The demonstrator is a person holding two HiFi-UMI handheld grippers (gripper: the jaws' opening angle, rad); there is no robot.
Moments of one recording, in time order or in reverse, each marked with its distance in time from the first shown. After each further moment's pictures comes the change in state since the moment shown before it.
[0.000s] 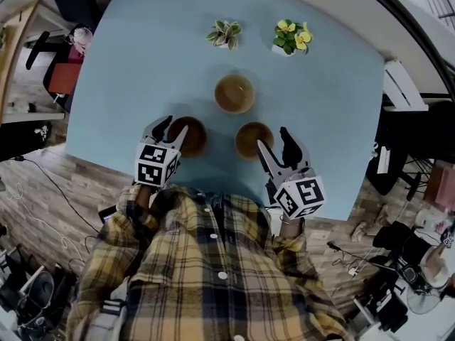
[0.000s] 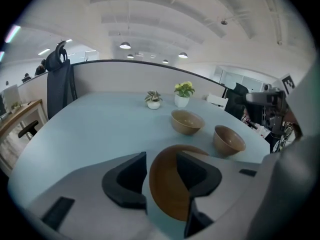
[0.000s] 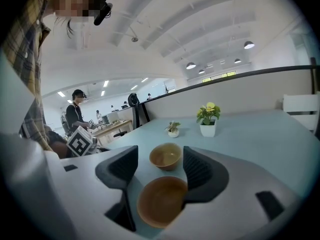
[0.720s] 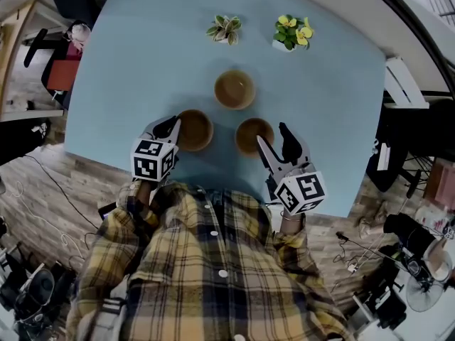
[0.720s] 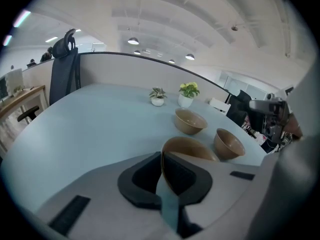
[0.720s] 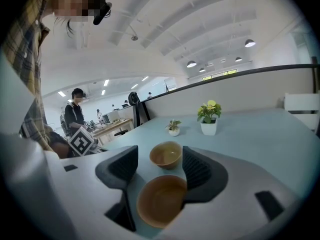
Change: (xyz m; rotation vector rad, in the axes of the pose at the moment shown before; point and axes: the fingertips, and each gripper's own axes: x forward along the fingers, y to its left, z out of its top) left arm 0.006 0.005 -0.010 -0.107 0.011 -0.019; right arm 0.004 -0.002 -0.005 0.003 0.020 0.009
